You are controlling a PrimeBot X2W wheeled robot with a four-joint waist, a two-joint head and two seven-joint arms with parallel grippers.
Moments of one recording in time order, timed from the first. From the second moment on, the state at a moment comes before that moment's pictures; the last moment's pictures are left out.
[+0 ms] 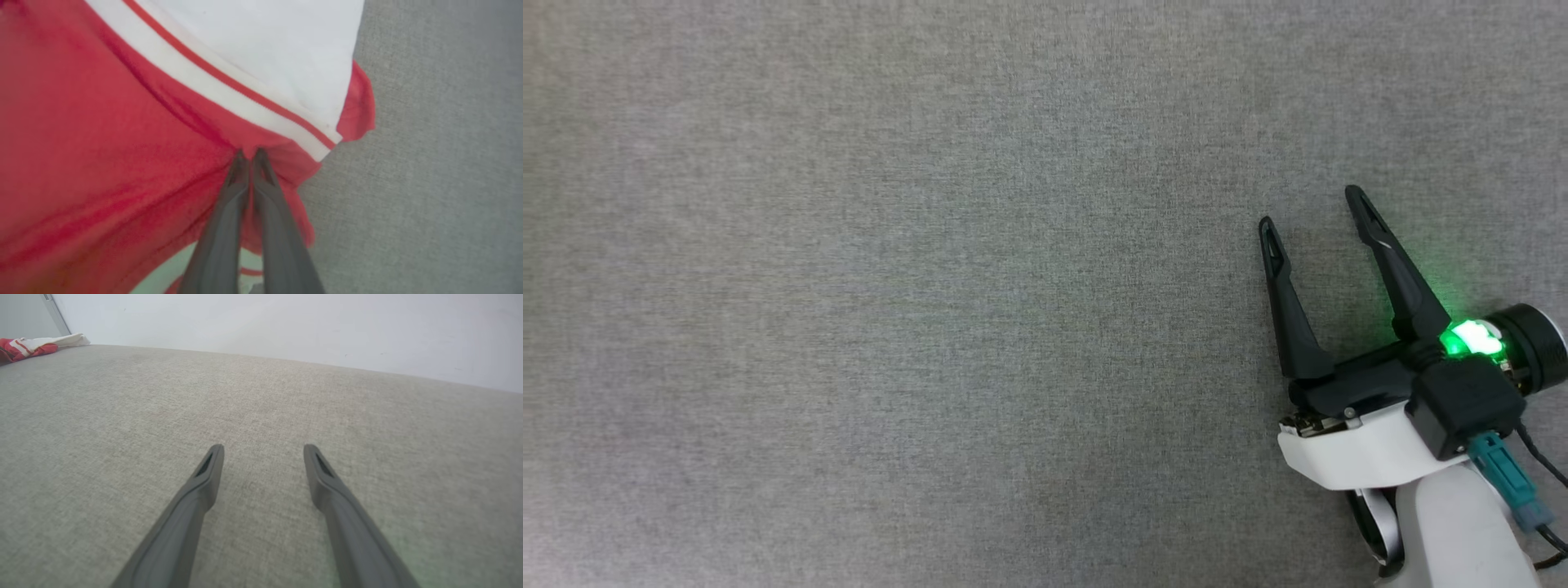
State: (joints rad) left arm -1.14 0.84 -0.36 0.84 -1.06 -0.12 0.66; right arm -0.23 -0.04 0.14 -0.09 -0.10 0.13 -0.27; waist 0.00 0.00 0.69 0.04
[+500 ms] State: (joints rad) left arm -1.09 0.91 -0.47 0.66 -1.03 -0.13 0.32; right arm -0.19 -0.05 0.16 0.01 -0.06 0.13 -0.26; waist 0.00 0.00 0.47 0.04
